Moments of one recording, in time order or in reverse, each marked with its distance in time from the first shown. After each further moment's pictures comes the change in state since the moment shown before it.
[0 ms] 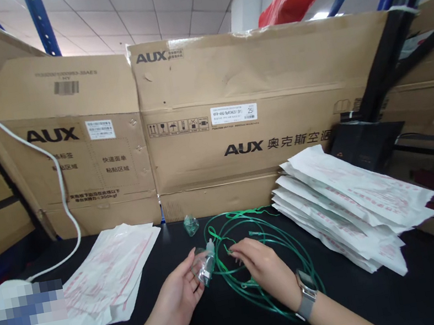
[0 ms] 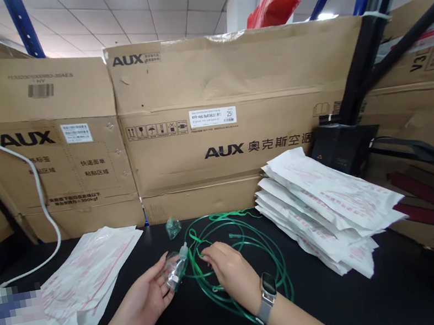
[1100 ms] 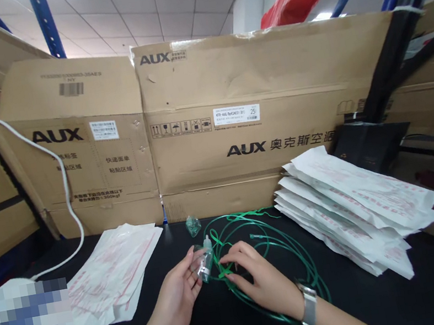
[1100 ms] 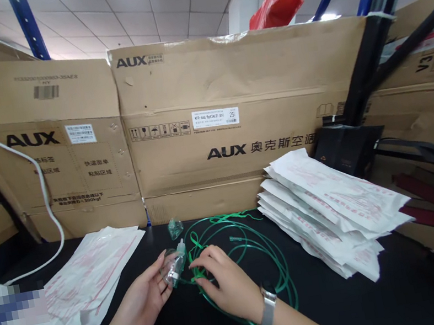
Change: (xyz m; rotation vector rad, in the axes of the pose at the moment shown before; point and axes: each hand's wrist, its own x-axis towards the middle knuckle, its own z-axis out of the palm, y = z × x) left_hand -0.004 0.004 0.003 0.008 0.048 0.110; right_hand -0.003 -0.015 0.001 0.218 -0.187 0.038
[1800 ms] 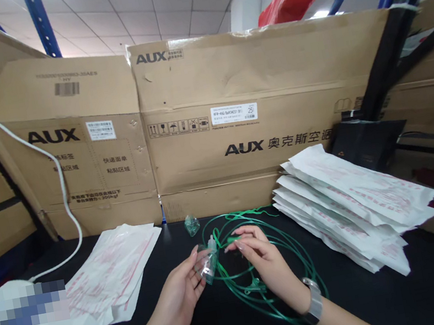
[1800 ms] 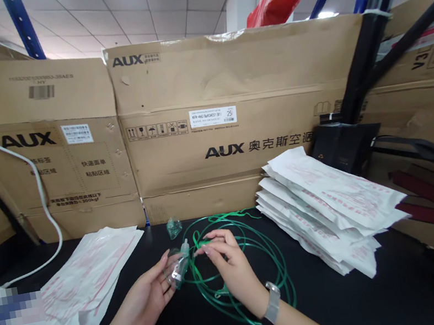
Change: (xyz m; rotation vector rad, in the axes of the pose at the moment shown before) left_hand 0.001 -0.004 -0.003 0.072 -0.143 -0.035; right_hand 0.009 0.003 -0.008 0.365 0.366 0.178
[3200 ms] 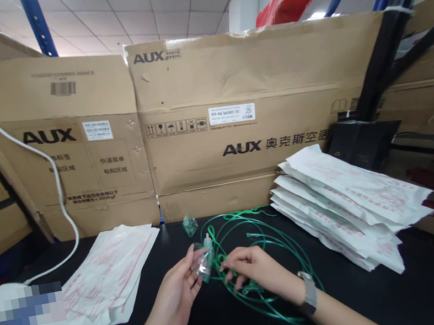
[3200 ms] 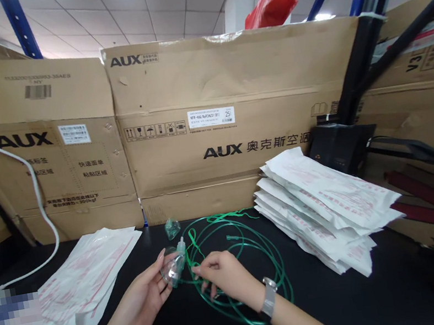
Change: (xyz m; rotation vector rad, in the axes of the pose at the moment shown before) left_hand 0.002 0.000 0.000 -0.018 0.021 0.048; right_hand 0.000 0.013 0.006 0.096 -0.328 0.408
